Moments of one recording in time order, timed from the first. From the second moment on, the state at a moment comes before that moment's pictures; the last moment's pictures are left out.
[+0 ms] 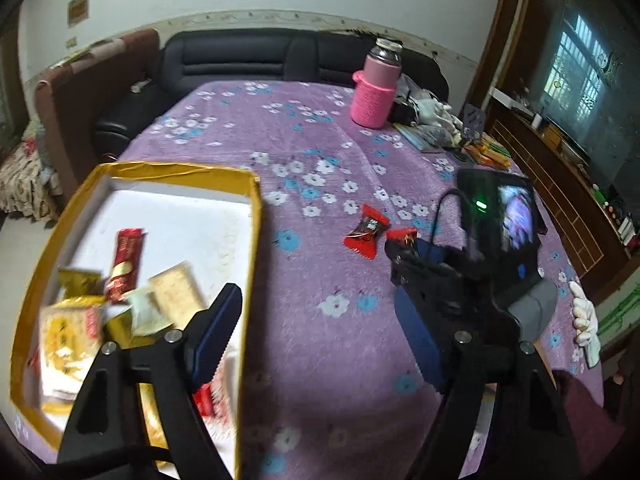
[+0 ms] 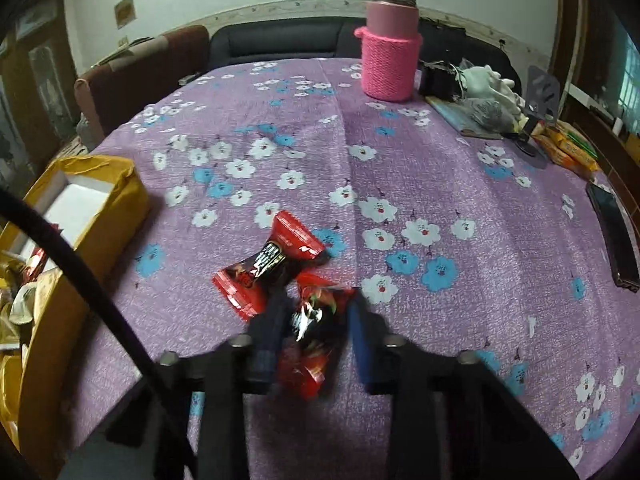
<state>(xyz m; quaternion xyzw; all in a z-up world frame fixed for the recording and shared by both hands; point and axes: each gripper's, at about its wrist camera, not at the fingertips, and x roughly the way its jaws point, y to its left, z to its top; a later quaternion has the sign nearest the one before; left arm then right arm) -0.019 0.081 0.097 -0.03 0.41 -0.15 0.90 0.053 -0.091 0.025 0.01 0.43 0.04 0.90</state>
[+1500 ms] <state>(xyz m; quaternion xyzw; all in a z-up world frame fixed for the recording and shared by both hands) 0.041 0.083 0.106 0.01 0.44 -0.15 0.89 0.019 -0.139 0.045 0.13 0.38 0.11 0.91</state>
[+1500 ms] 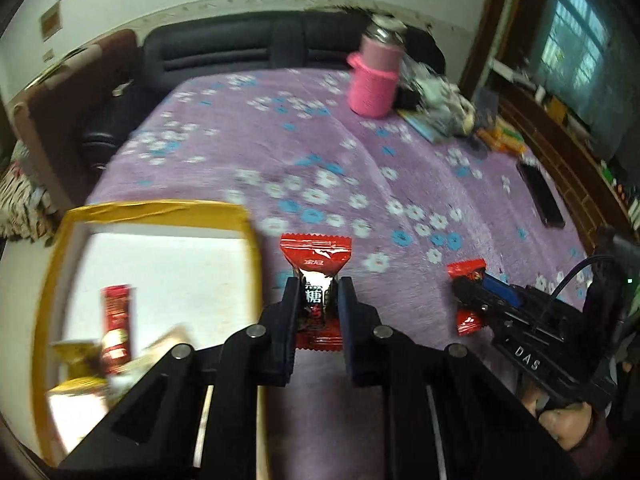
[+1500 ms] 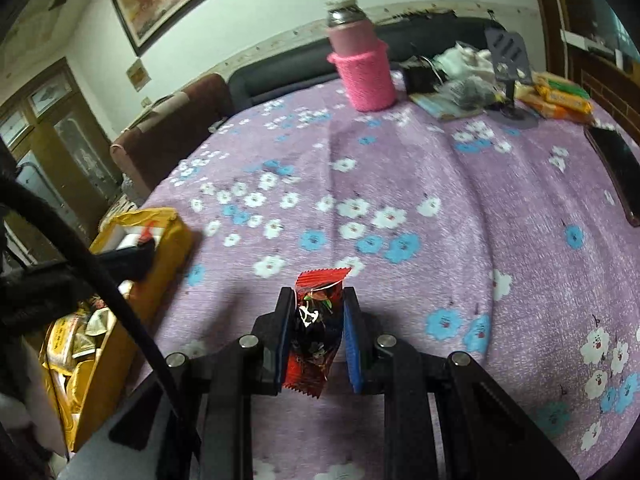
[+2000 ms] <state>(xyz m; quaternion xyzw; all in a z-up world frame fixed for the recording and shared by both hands) 0.068 0.217 0.082 -0.06 0.46 -0.04 0.88 0.033 0.013 0.090 0.08 0.42 0.24 0.87</state>
